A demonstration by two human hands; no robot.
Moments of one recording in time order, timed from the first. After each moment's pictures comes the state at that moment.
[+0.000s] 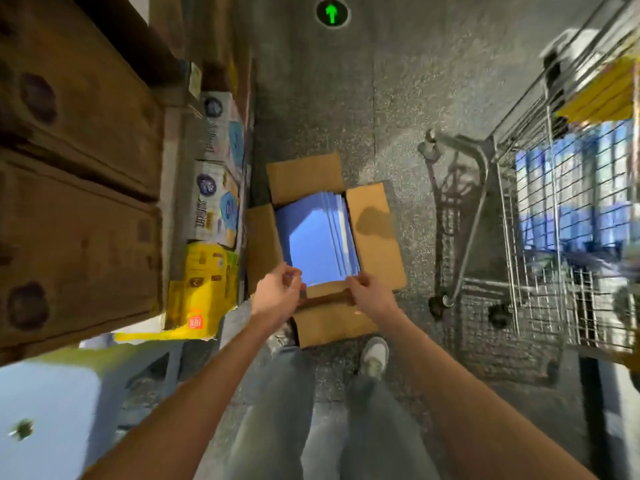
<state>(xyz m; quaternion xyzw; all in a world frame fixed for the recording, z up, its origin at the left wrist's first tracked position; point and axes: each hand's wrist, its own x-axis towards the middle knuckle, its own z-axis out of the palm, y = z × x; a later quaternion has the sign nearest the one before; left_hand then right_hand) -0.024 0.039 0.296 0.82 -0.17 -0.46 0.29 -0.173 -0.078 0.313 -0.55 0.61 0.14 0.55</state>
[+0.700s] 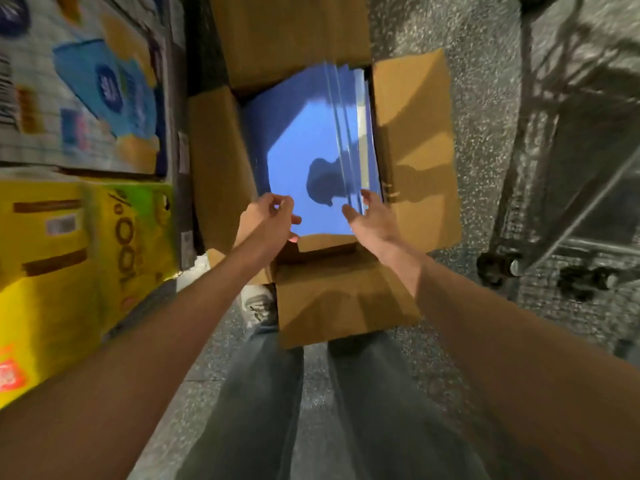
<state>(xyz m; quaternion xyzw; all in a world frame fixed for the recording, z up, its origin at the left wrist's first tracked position) -0.016 -0.035 -0.018 0.81 -0.03 -0.51 0.28 -0.157 -0.147 -0.032 -0.60 0.60 0.20 0.49</state>
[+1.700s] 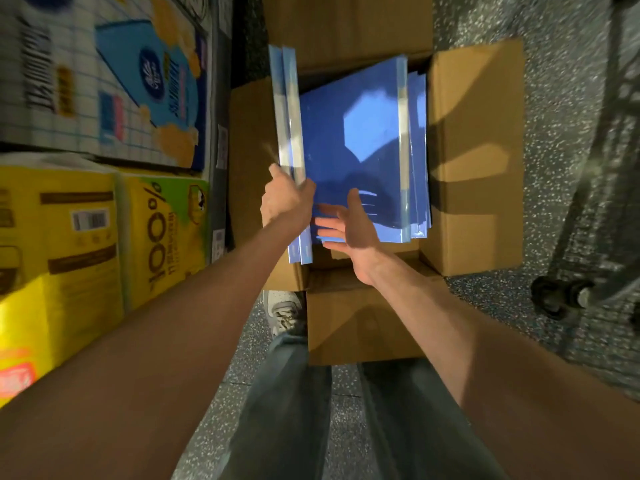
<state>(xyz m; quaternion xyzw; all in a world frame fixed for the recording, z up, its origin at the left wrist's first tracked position) 0.020 -0.051 -0.085 0.91 -0.04 -0.40 0.12 -0.091 -0.089 -0.078 -0.33 0.56 0.14 0.75</state>
